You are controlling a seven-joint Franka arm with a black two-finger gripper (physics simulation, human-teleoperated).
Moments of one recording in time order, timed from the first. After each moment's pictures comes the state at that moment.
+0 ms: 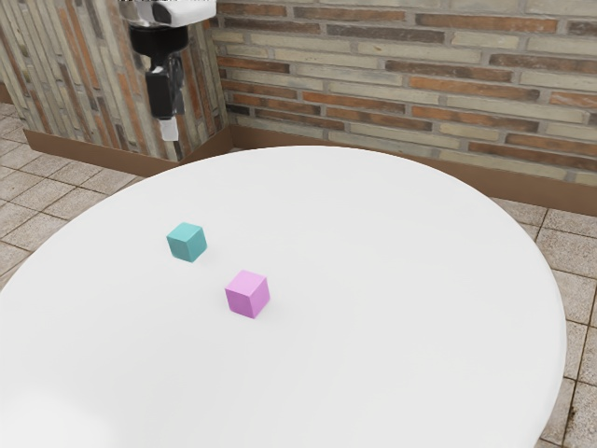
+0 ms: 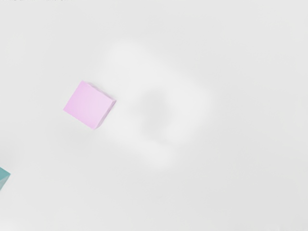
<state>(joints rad) 0.08 0.08 -0.21 -1.27 0.06 1.28 0.87</state>
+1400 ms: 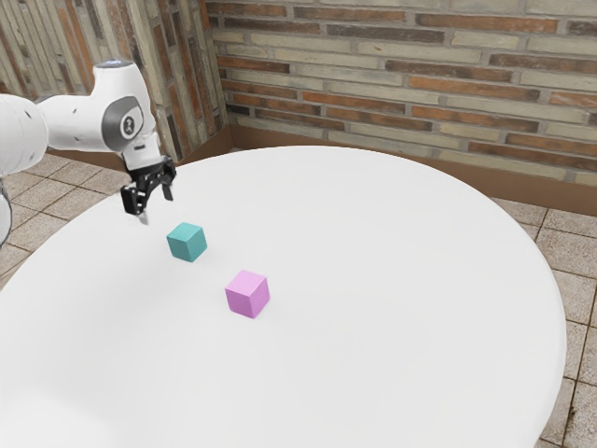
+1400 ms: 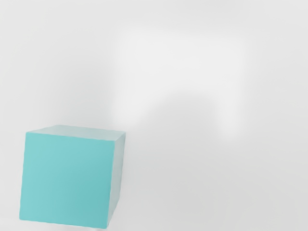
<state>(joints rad) 0.32 0.52 -0.03 -1.47 0.04 2.01 1.75</state>
